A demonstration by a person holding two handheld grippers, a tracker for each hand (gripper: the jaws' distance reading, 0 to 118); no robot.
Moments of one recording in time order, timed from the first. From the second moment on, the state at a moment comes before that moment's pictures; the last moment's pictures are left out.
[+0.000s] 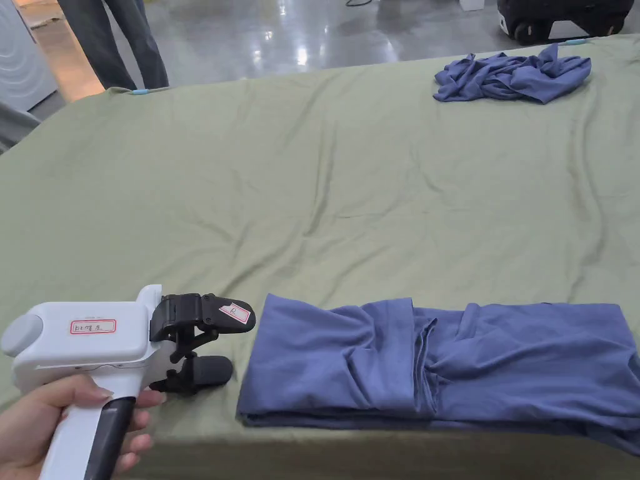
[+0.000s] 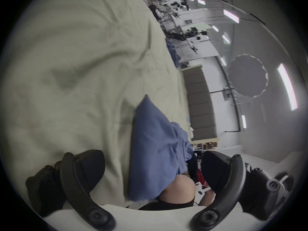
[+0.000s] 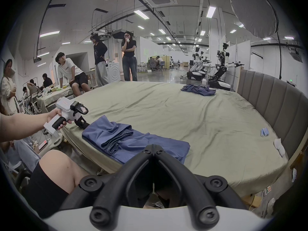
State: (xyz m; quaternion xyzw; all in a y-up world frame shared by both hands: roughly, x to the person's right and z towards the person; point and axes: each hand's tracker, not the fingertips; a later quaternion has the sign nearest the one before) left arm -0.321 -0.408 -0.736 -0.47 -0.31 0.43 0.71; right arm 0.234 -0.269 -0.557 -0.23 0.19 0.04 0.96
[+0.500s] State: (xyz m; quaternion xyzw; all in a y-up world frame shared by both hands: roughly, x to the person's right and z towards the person) left arm -0.307 -0.403 -0.754 -0.49 -0.28 0.36 0.74; right arm 0.224 -0.266 -0.560 -0.23 0.19 0.03 0.95
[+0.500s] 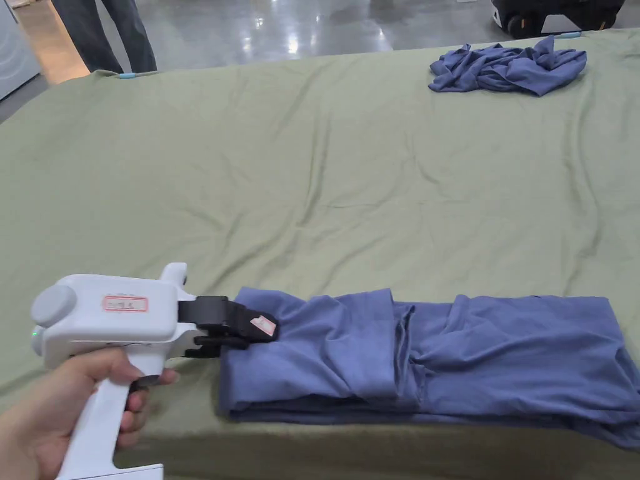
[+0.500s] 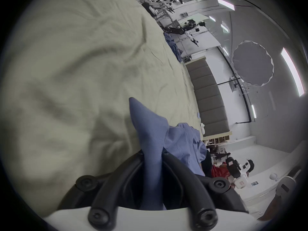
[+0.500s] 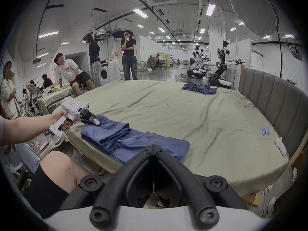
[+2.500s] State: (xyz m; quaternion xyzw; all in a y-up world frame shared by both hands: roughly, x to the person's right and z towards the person) left arm -0.059 -0.295 -0.727 -0.49 -0.28 0.12 0.82; right arm 0.236 -0.247 -0.572 -0.23 0.24 0.05 0.94
